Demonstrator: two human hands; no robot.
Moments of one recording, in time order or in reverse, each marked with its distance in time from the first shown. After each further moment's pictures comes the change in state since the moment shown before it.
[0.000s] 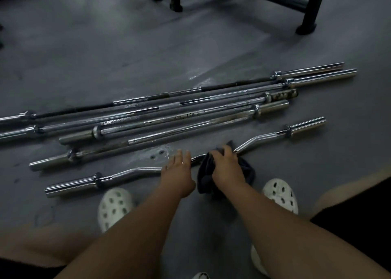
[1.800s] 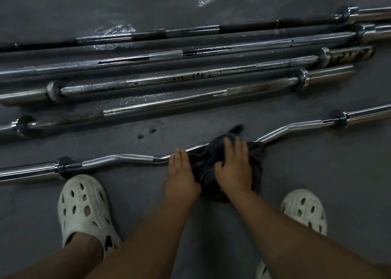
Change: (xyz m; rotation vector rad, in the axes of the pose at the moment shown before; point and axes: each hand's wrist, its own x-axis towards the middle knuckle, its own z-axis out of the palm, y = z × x) left_hand 0.106 -0.021 0.110 -0.333 -0.038 -0.205; right_hand 0.103 0.060 0.117 -0.007 -0.019 0.143
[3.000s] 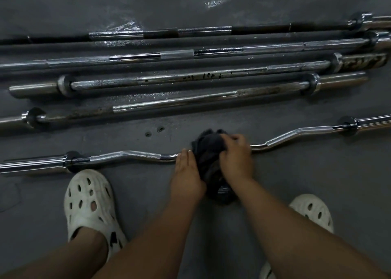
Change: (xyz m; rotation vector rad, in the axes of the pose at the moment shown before) left_hand 0.002 -0.003 -0.006 -0.100 0.011 -0.002; right_hand 0.028 -0.026 -0.002 0.111 0.059 -0.031
